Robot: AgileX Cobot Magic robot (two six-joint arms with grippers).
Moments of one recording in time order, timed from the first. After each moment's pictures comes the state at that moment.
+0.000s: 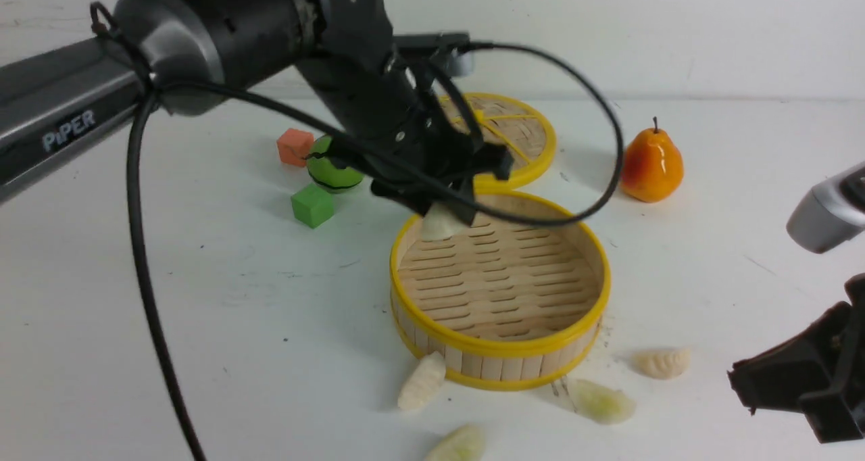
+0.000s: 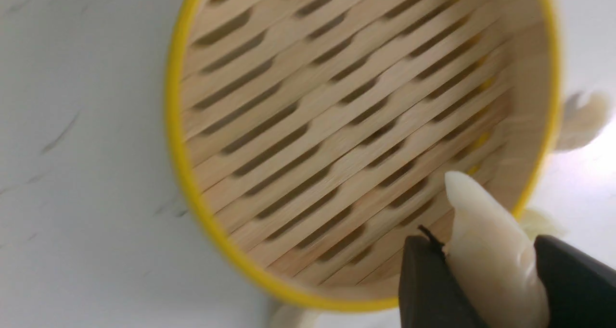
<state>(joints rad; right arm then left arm) 0.21 1.02 -0.88 0.54 1.01 -0.48 -0.54 1.94 -1.88 -0.24 1.06 -0.13</state>
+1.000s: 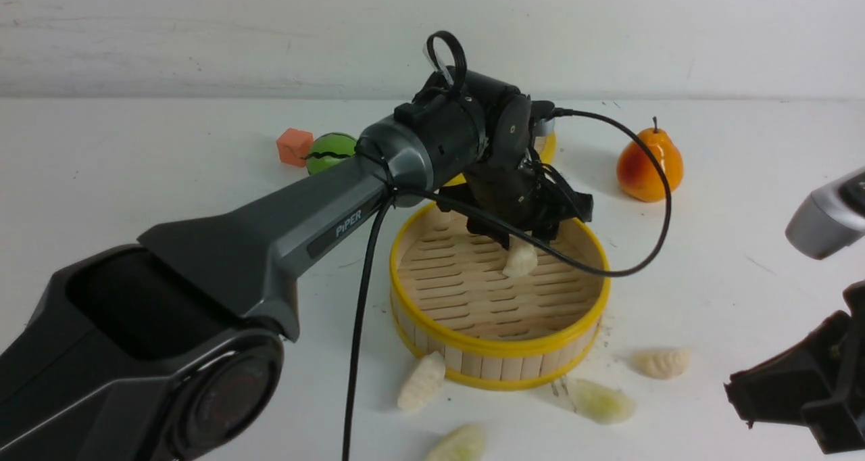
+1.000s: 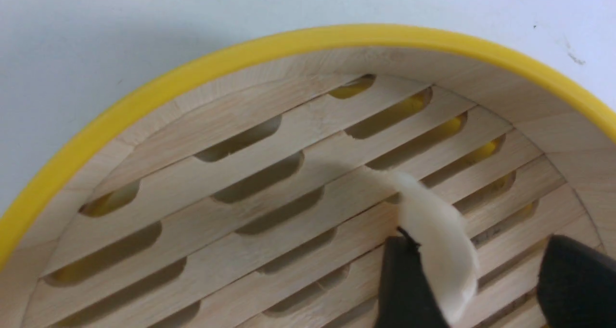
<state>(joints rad) 0.21 1.02 -0.88 0.56 1.05 -0.48 -0.65 2.40 -2.27 -0.01 0.92 -0.39</state>
